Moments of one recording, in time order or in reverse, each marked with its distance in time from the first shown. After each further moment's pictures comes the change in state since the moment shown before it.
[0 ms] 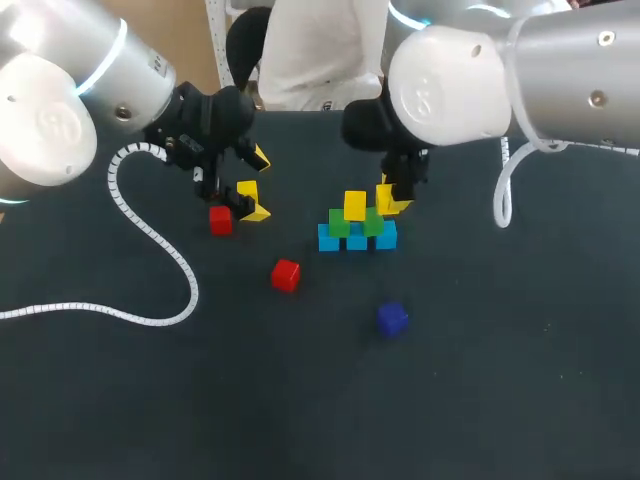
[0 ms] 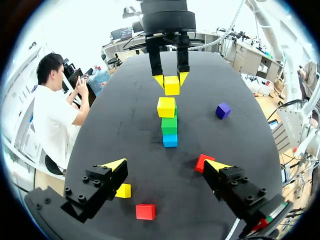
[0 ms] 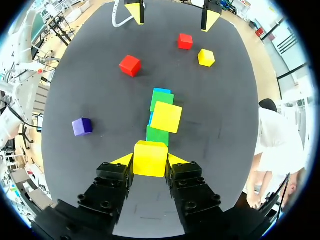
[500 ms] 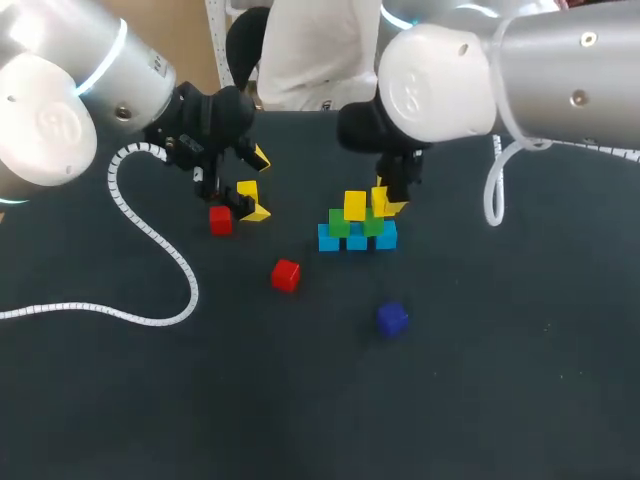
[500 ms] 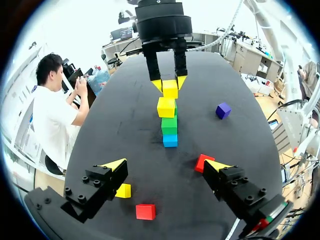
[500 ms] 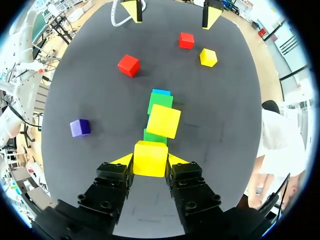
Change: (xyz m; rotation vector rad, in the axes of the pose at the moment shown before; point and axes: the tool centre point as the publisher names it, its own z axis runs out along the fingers) left arm 0.000 0.000 0.000 0.000 0.000 0.000; right arm -0.004 -0.004 0.008 -0.022 0.009 -0.010
